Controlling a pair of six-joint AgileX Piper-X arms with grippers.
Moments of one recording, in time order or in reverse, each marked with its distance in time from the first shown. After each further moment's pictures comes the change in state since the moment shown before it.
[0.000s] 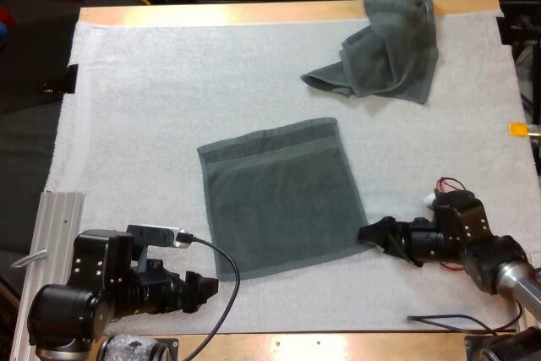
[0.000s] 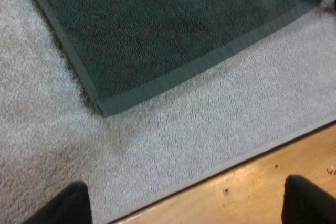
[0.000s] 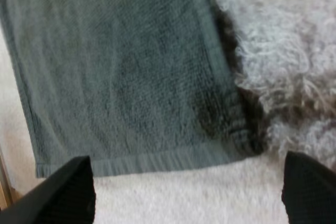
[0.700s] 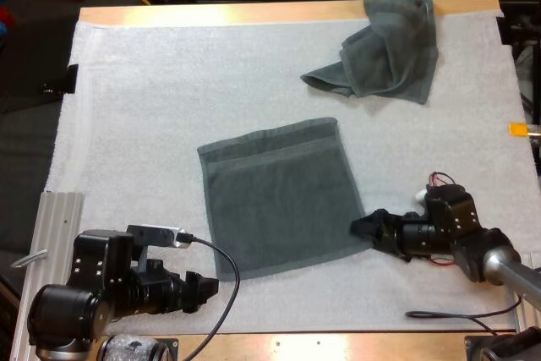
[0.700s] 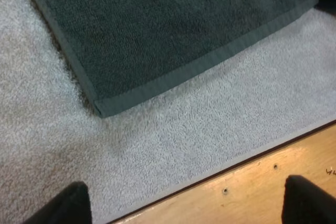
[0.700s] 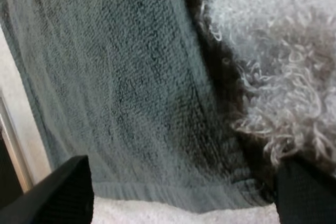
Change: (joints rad) left arm 0.000 0.000 0.000 0.000 0.002 0.000; right arm 0.000 0.185 -0.002 -0.192 -0.085 0.082
